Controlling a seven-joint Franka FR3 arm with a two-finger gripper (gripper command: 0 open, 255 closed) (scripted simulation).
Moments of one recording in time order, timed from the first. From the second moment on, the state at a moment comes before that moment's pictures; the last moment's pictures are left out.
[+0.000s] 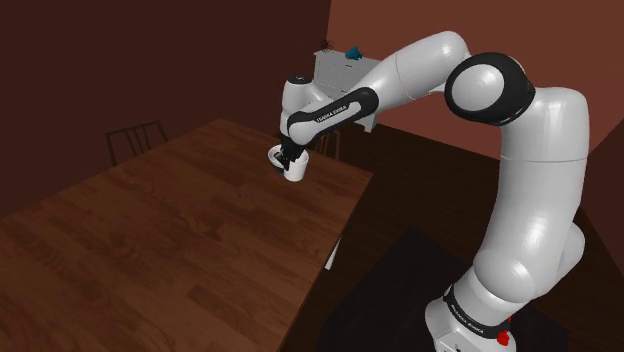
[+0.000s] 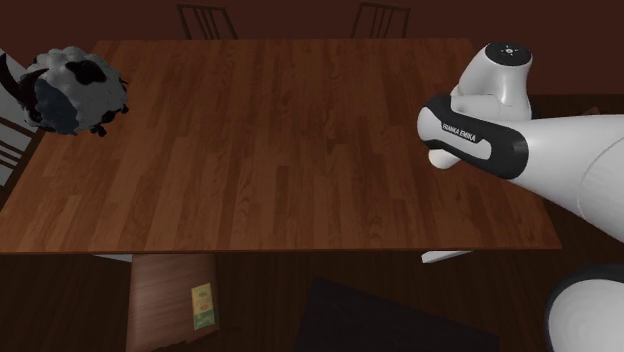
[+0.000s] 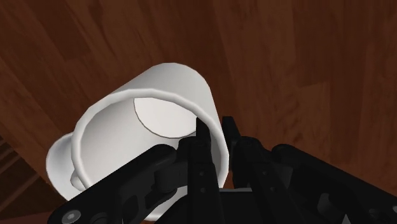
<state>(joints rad) -0.28 0.47 0.34 -1.82 -0.33 2.39 0.27</state>
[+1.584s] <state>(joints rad) -0.24 0.60 0.29 -1.82 -0.41 2.52 0.33</state>
